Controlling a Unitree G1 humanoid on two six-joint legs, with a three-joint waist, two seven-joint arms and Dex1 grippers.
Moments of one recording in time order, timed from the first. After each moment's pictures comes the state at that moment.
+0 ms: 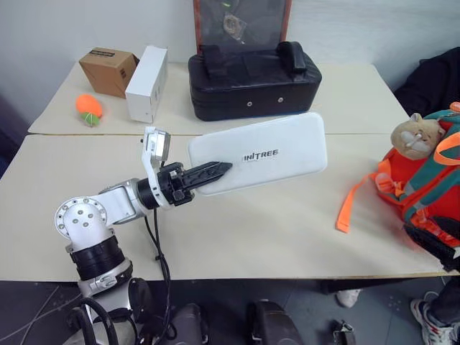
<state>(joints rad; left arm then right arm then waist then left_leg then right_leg) -0.65 0.21 0.53 -0.21 -1.13 1.53 -0.49 0.25 -0.78 -0.82 -0.21 0.71 0.67 0.78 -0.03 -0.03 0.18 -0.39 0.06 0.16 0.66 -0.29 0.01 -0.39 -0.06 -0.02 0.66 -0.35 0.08</state>
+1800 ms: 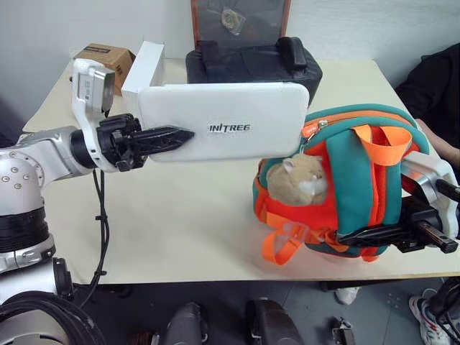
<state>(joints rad) -0.75 0.81 0.22 -0.07 -1.07 1.10 -0.94 -0.26 -1.12 -0.23 -0.26 1.01 0.91 1.54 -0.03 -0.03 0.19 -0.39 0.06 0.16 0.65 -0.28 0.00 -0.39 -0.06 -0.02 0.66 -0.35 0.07</state>
